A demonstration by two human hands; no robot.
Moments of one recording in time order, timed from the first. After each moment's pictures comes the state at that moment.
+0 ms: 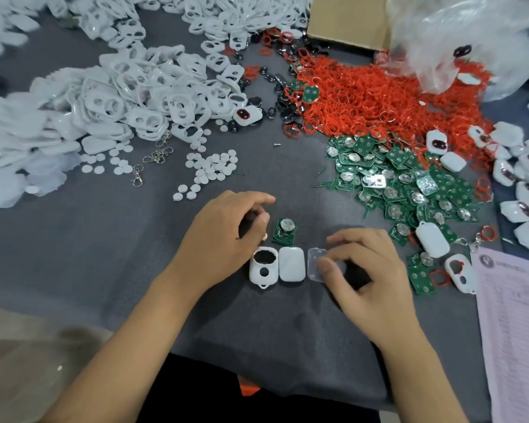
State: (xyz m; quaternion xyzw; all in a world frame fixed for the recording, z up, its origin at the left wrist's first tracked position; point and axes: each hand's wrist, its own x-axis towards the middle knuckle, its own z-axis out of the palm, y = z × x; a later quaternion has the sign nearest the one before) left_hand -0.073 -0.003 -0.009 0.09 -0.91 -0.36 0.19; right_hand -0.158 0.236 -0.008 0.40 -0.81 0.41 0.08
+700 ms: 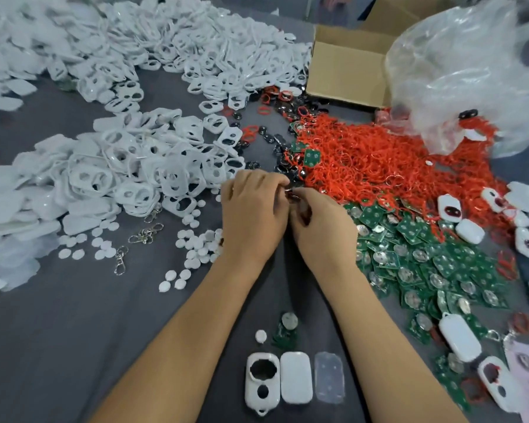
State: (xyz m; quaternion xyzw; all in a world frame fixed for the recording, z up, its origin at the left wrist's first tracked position) left_hand -0.233 -0.038 0.001 0.20 -0.90 -0.19 0.34; right_hand -0.288 0.074 0.006 0.27 -0.91 0.30 0.05
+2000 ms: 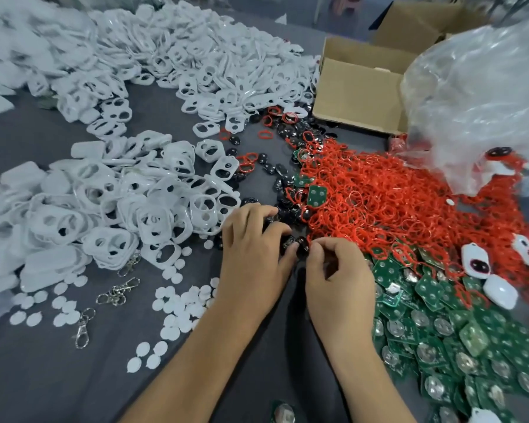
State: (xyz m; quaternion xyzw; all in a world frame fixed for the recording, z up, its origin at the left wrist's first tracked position) left_hand -0.257 -0.049 -0.013 0.20 -0.93 -0.20 0.25; right_hand -0.299 0.073 0.002 0.15 -0.88 0.45 0.05
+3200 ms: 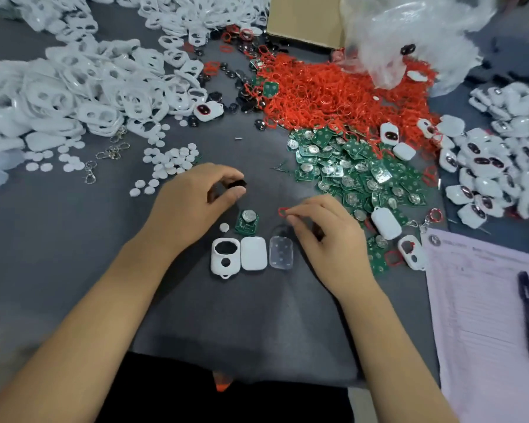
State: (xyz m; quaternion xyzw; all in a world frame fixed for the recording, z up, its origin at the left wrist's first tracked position) left_hand -0.113 -0.018 -0.011 0.09 -0.92 -0.34 0.18; right_hand -0.184 0.225 -0.001 0.38 -0.84 0.37 0.10
